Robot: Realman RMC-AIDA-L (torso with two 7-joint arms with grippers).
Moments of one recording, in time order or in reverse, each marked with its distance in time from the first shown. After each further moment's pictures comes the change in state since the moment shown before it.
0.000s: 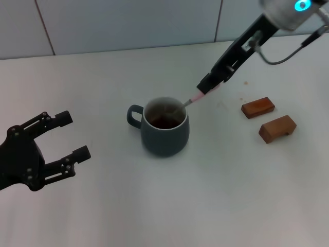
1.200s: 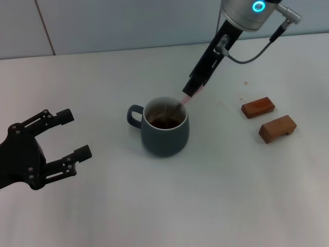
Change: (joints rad) left arm -0.008 0.001 0.003 0.000 0.000 0.003 0.028; right arm 0.164 0.018 -0.067 0.202 -0.116 0.106 -0.005
